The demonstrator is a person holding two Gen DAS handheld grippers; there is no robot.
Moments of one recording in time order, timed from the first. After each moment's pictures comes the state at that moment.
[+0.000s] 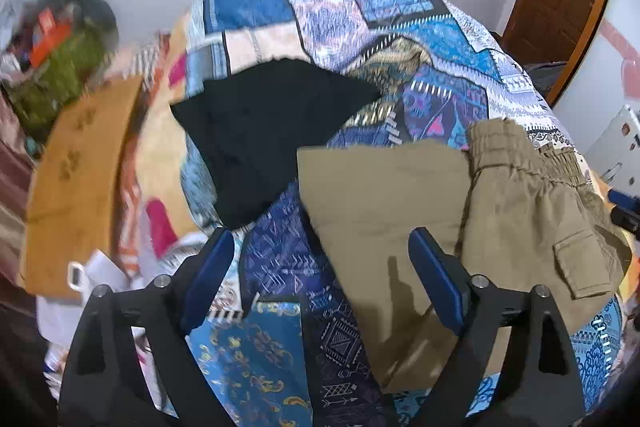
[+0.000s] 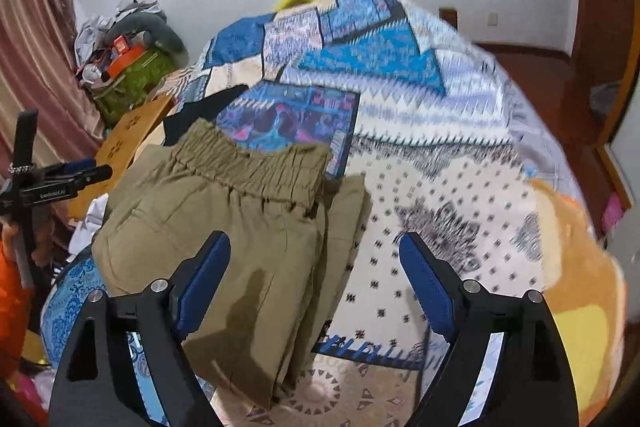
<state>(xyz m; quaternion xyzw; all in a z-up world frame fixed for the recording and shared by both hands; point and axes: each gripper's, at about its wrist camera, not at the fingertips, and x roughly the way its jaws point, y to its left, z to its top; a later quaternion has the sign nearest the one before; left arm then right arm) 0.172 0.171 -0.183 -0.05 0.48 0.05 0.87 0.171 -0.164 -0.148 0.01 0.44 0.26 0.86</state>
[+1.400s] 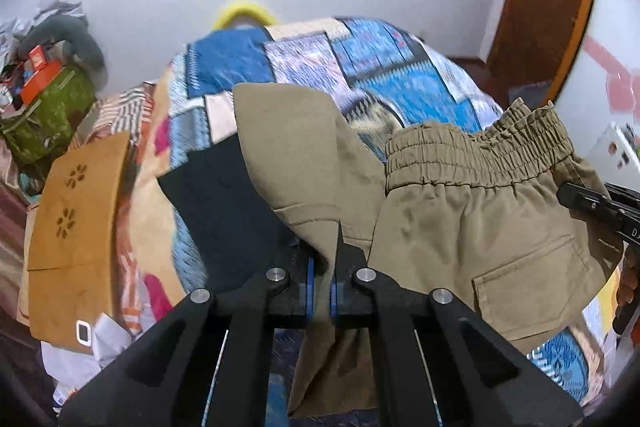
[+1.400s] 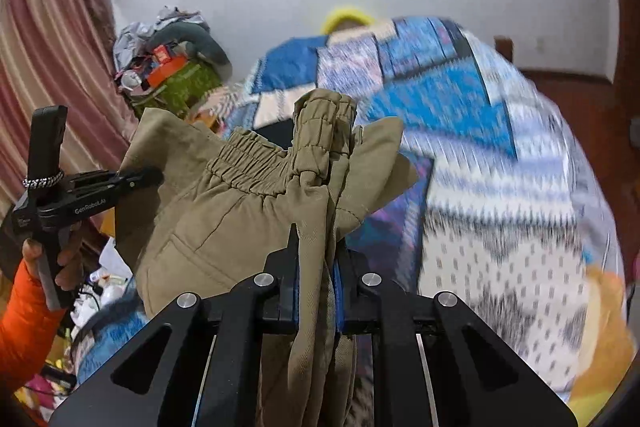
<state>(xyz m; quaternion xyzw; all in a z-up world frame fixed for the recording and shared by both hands) 0.221 0.165 -0.114 -0.03 0.41 0.03 0.91 0.219 -0.094 -0.098 0.00 0.38 0.35 0.86</state>
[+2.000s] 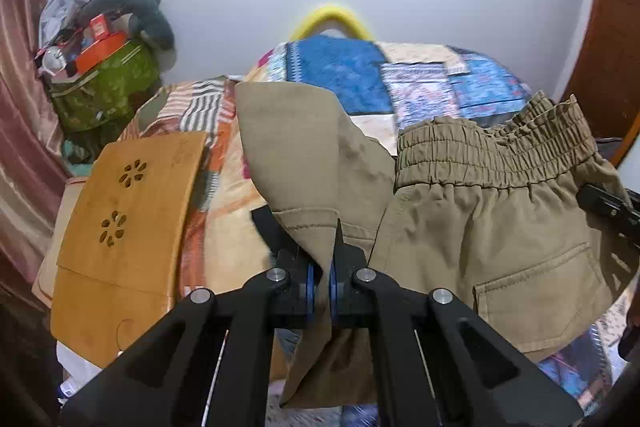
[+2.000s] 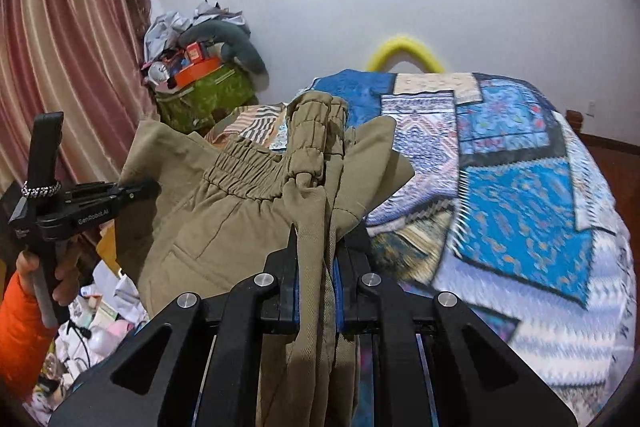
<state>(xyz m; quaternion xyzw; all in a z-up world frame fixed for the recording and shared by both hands) 0.290 0.299 -0.130 -0.06 0.41 0.16 0.90 0.315 0.053 -0.096 -0.04 0.34 0.41 0.84</state>
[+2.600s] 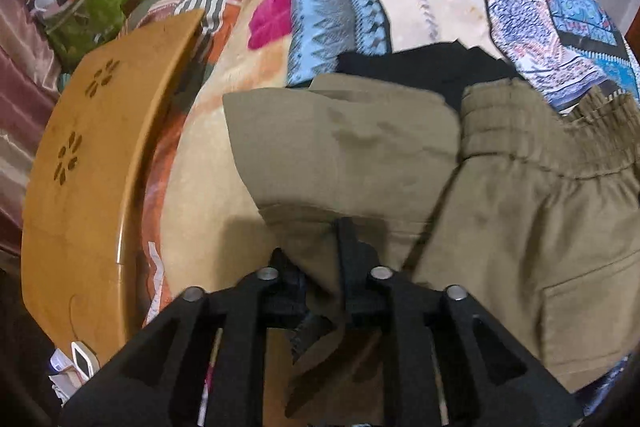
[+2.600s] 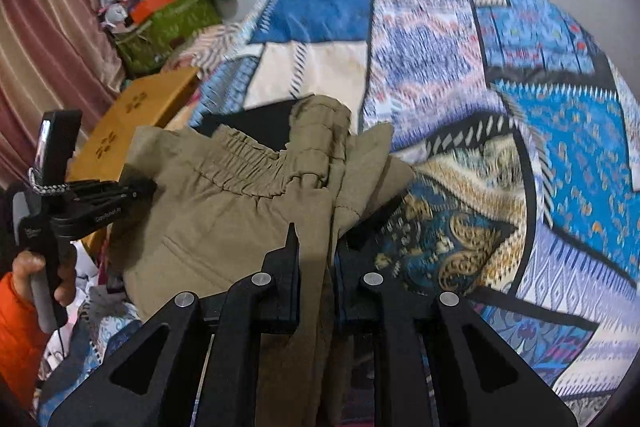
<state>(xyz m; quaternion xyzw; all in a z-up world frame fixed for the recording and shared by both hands) 0.342 0.353 -0.291 -0.09 0.54 0.20 0.81 0.362 0.096 -0.201 -0.08 0.47 0.36 0.80</state>
